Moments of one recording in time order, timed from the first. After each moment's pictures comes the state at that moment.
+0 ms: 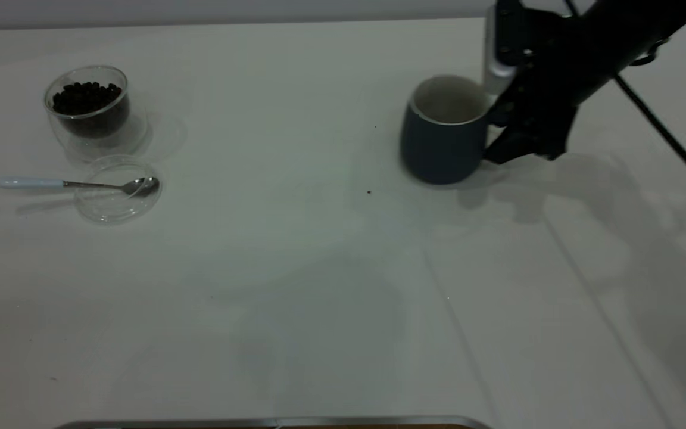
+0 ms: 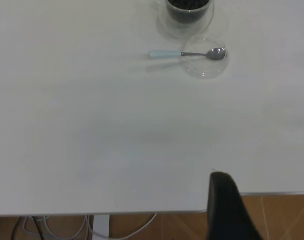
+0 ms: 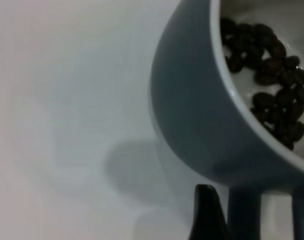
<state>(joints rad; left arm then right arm) 0.01 -0.02 -0.49 -0.04 1.14 0.02 0.19 2.41 -1.37 0.98 0.43 -2.09</state>
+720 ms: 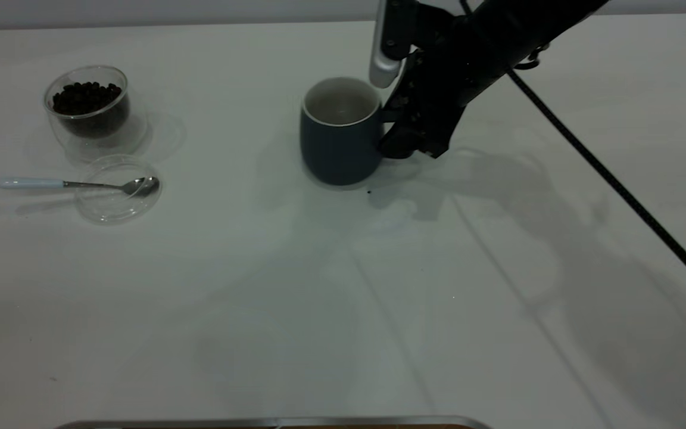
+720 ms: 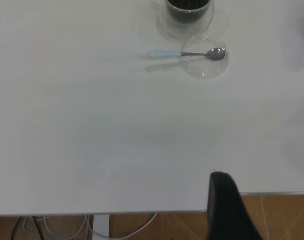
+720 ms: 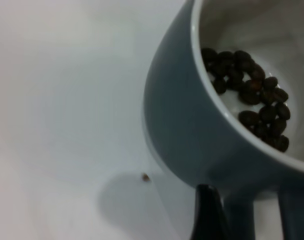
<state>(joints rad) 0.01 -0.02 -0.49 -0.04 1.14 0.02 0.37 2.48 -1.52 1.15 0.44 -2.09</state>
